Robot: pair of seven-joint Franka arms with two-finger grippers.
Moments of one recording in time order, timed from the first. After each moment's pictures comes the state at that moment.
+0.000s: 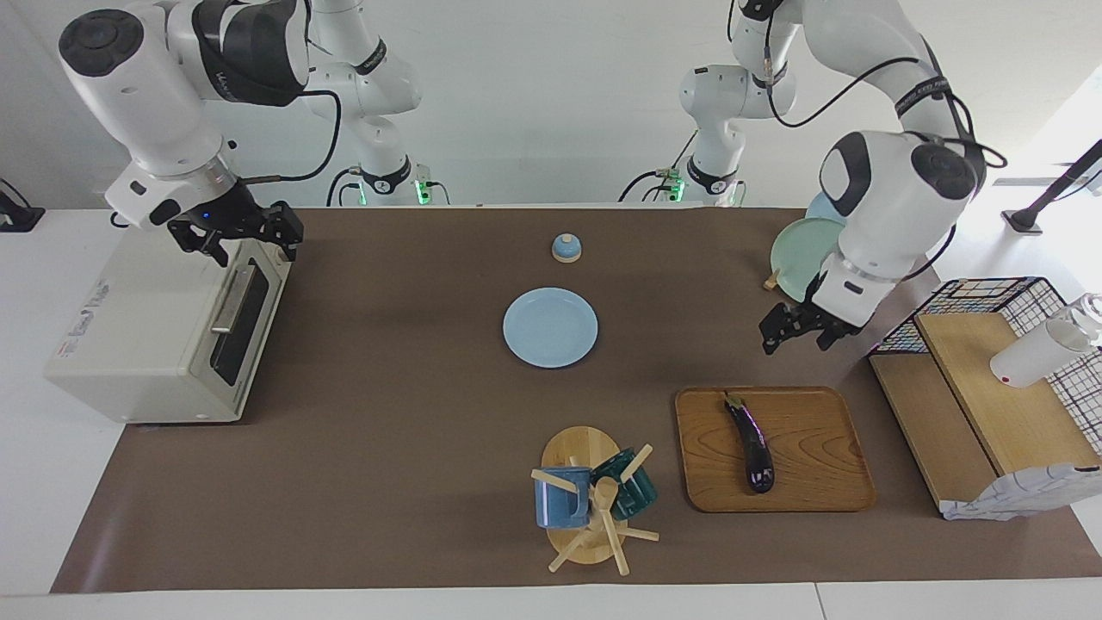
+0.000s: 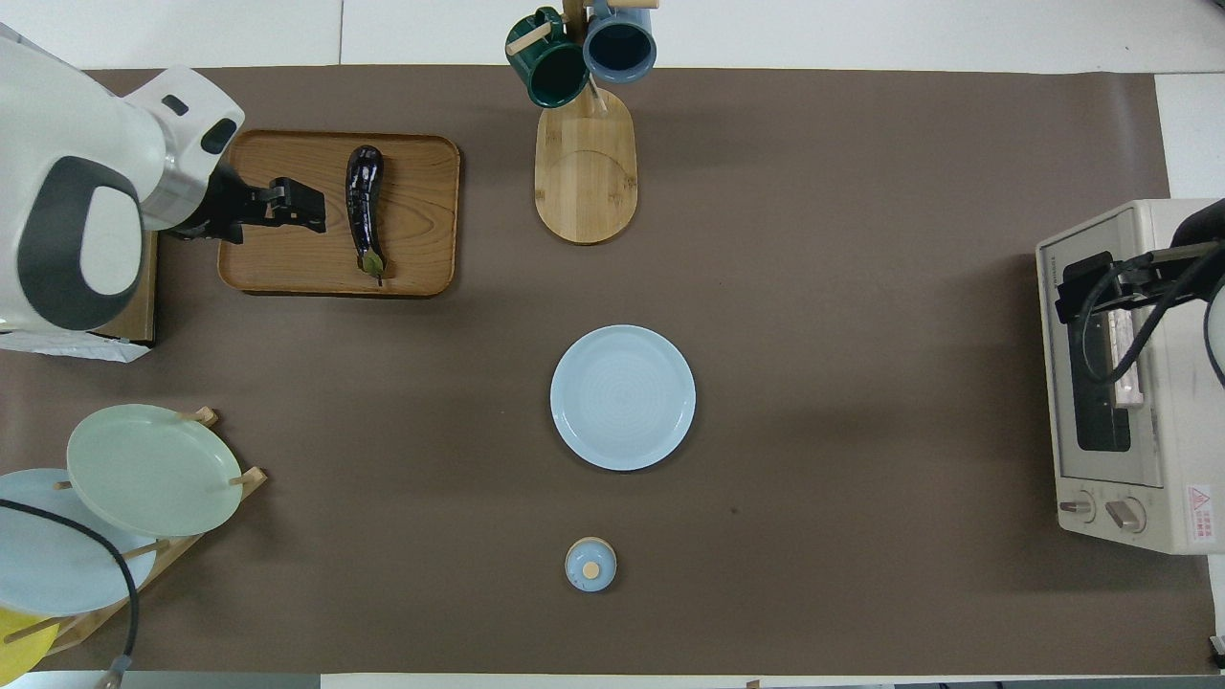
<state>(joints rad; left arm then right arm) -0.13 0.31 -0.03 -1.63 -0.08 2.00 -0.15 0.08 0.03 -0.13 -1.64 -0.04 1.57 -0.16</state>
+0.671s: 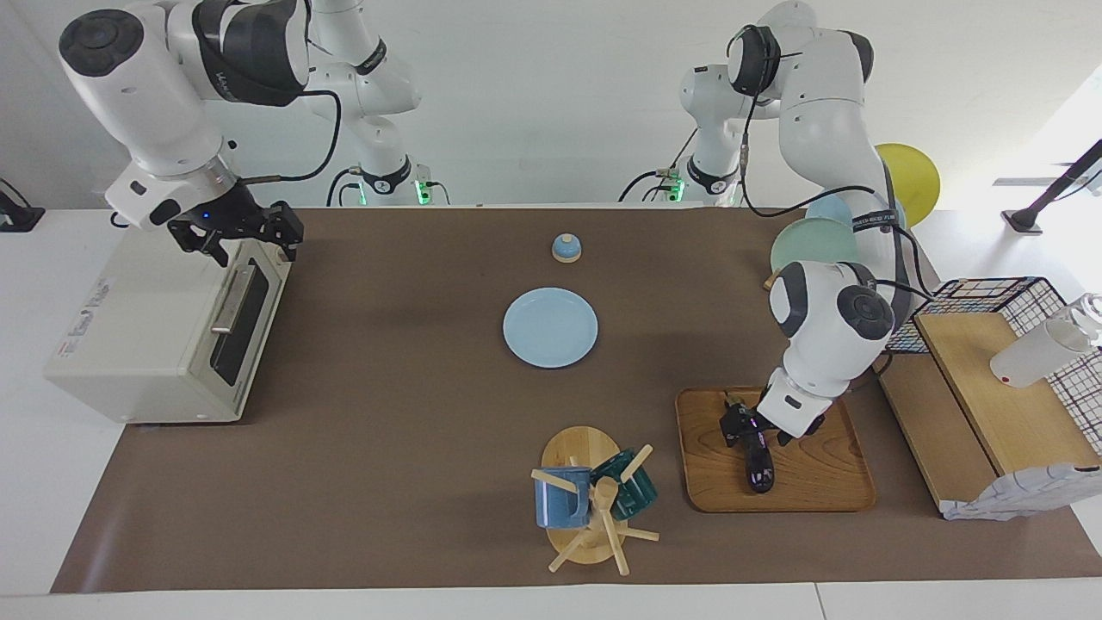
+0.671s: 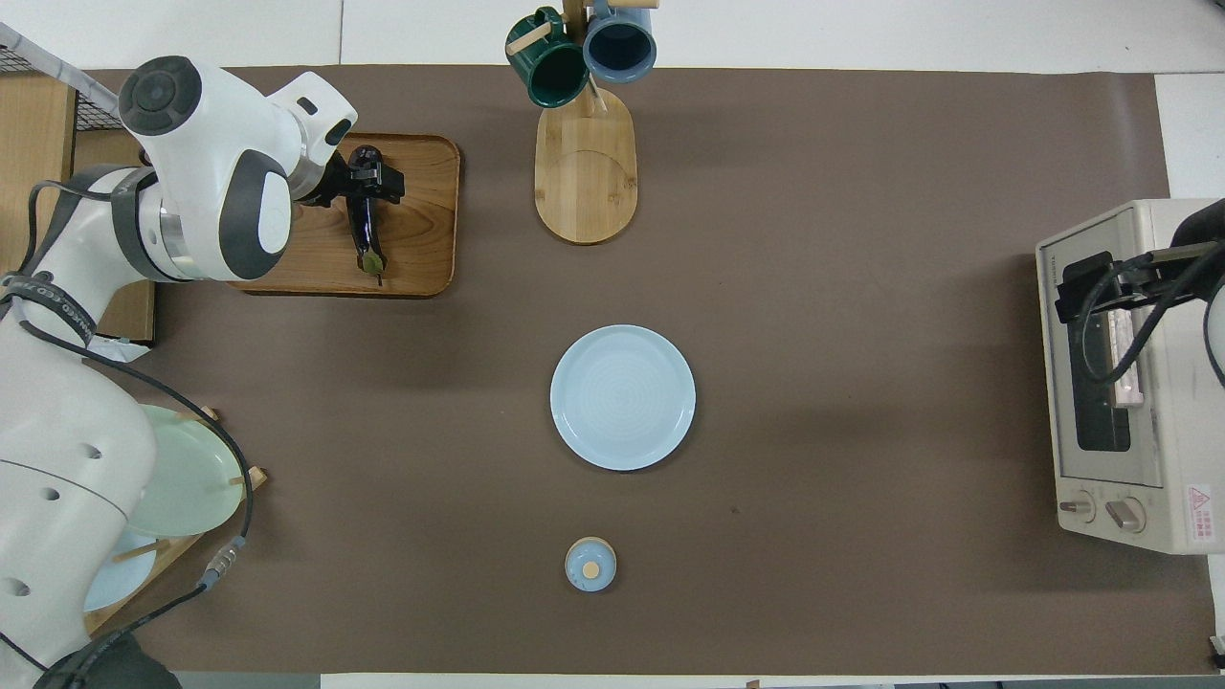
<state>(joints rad) -0.17 0.62 -0.03 -1.50 -0.08 2.25 -0.08 0.08 0.03 -0.13 -1.64 -0.04 1.57 -0.16</state>
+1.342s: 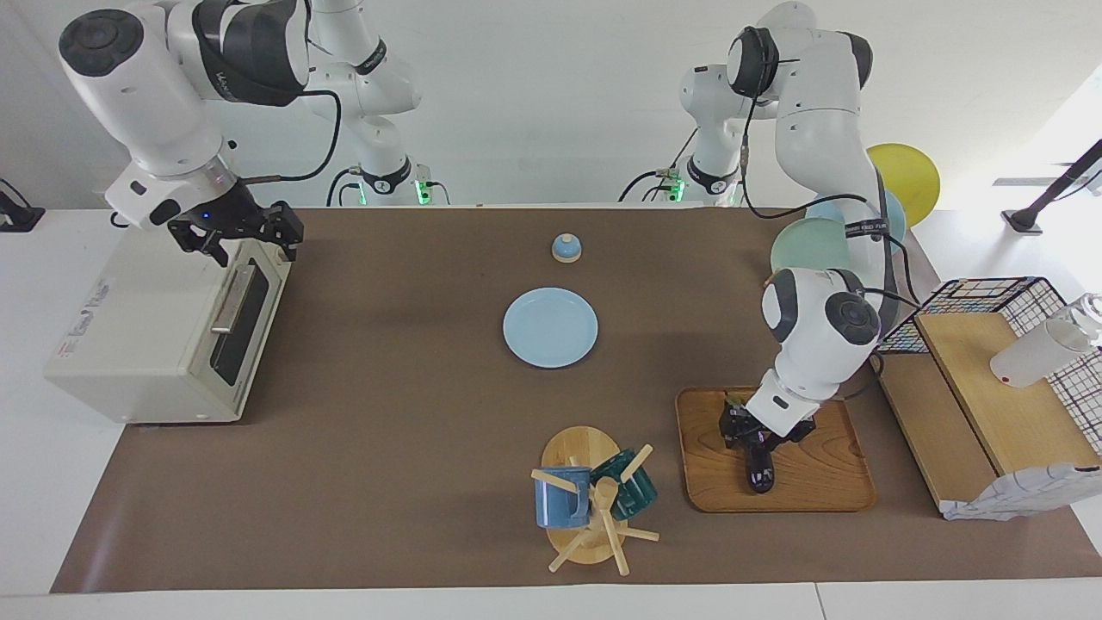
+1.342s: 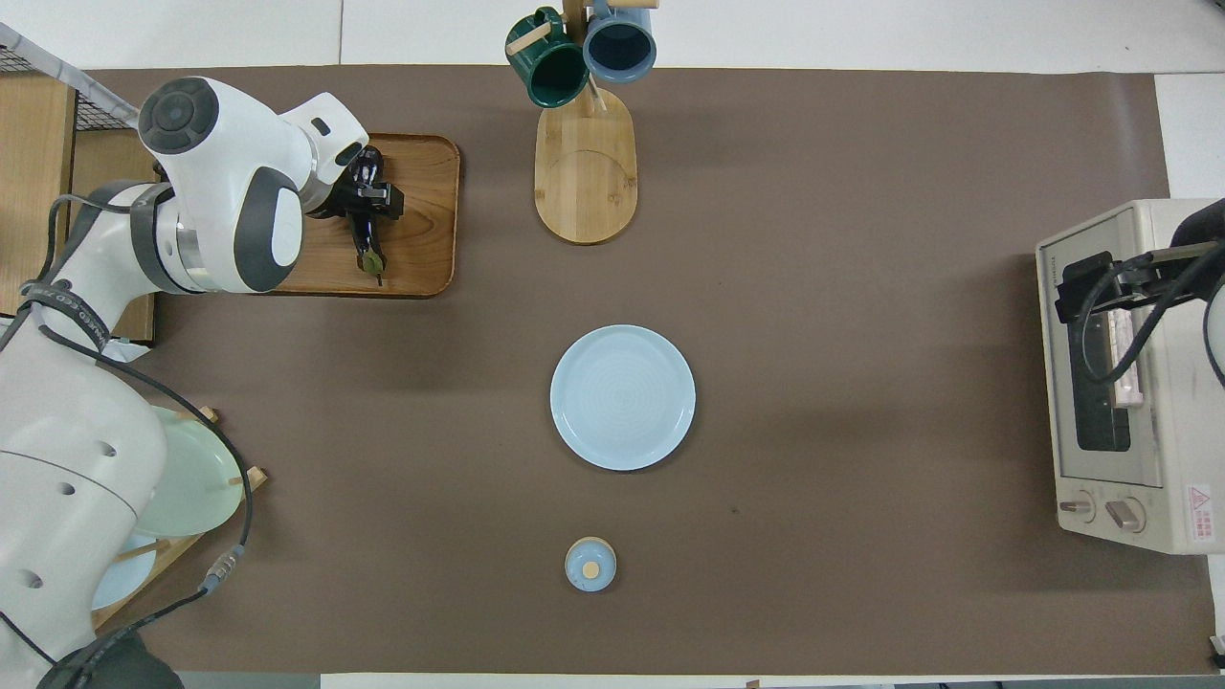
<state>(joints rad) -0.18 0.62 -0.02 -1.54 -0.08 2.27 0.01 0.08 0.03 -0.13 -1.64 -0.04 1.57 -0.16</state>
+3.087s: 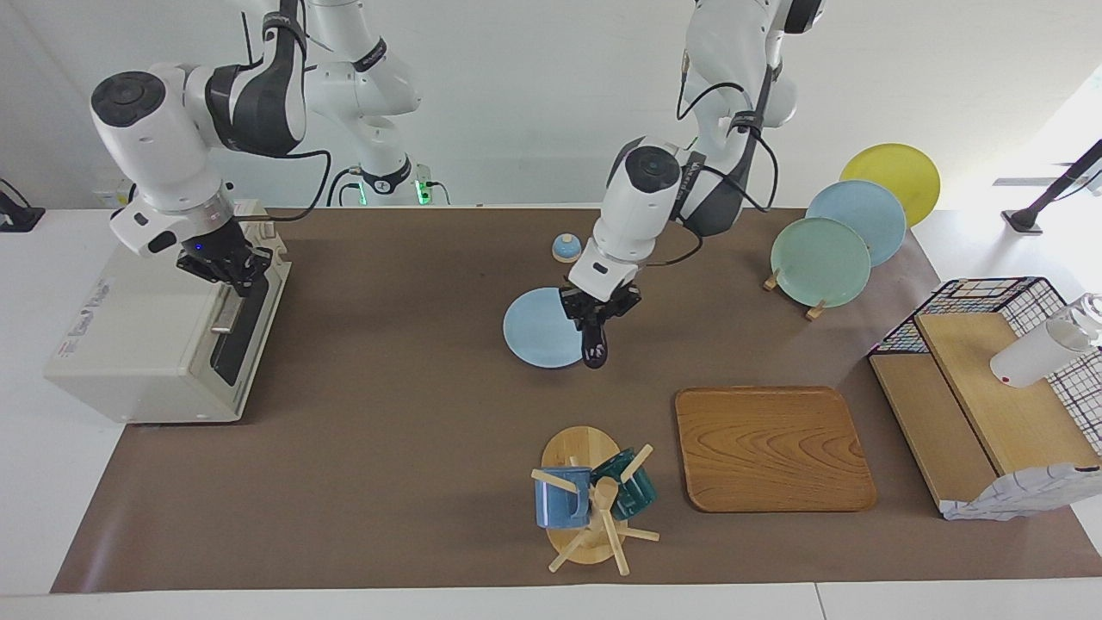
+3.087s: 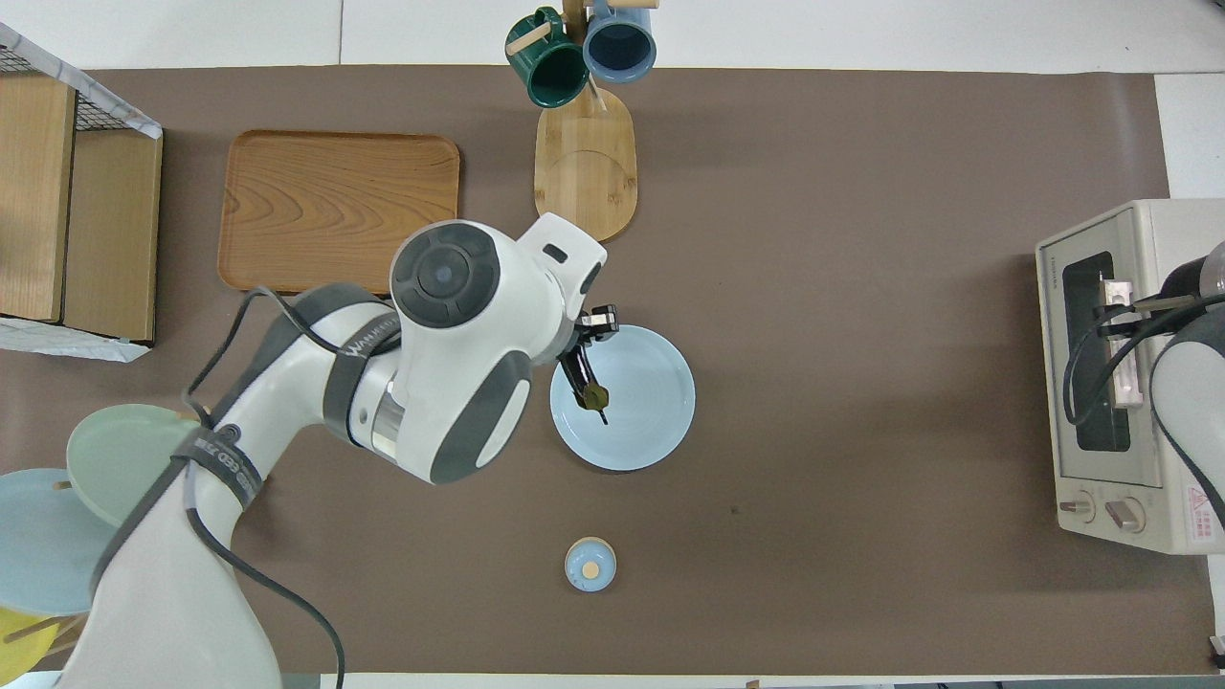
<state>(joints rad) -0.64 0.24 -0.04 -1.88 -0.15 2.24 -0.66 -0.02 -0.05 -0.14 -1.97 -0.13 1.91 -0.16</state>
